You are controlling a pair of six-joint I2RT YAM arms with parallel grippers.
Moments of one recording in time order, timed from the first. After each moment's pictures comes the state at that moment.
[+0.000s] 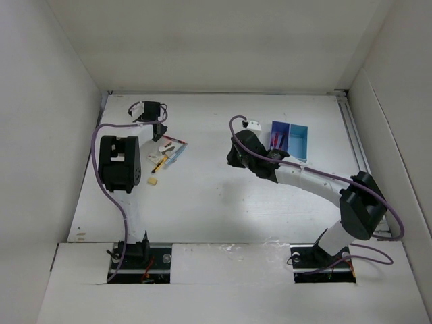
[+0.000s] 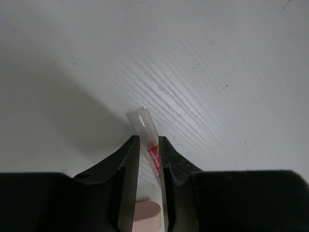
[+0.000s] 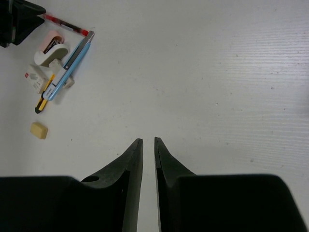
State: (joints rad) left arm -0.07 2.06 1.40 -0.23 -0.28 -0.86; right arm 0.81 1.58 1.14 -0.23 0.34 0.77
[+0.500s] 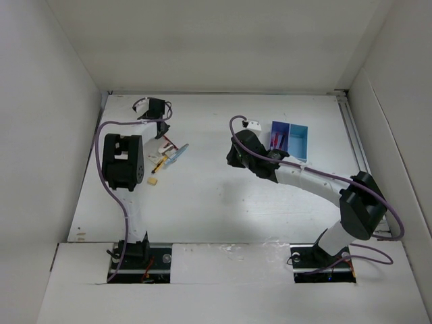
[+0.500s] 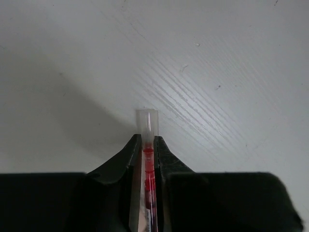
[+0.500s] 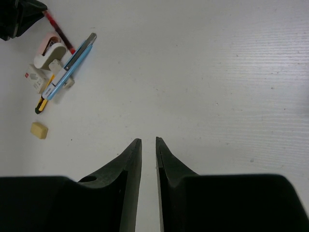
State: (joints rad) left arm -0.10 2.11 1.47 -0.26 -0.34 -0.79; right arm 0.81 1.58 1.14 -0.23 0.34 0.77
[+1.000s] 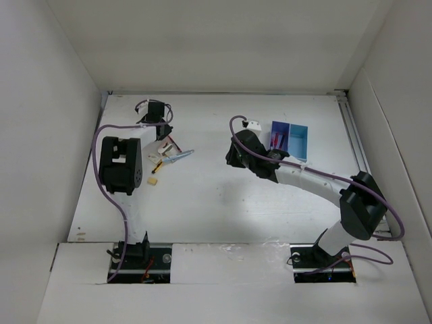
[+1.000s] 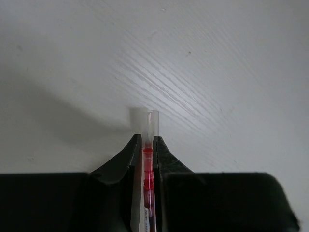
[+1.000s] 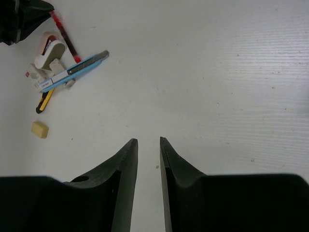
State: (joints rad) left arm -0.11 2.05 1.39 -0.18 -0.22 -0.78; right arm 0.81 1.58 1.14 -0.23 0.34 0.77
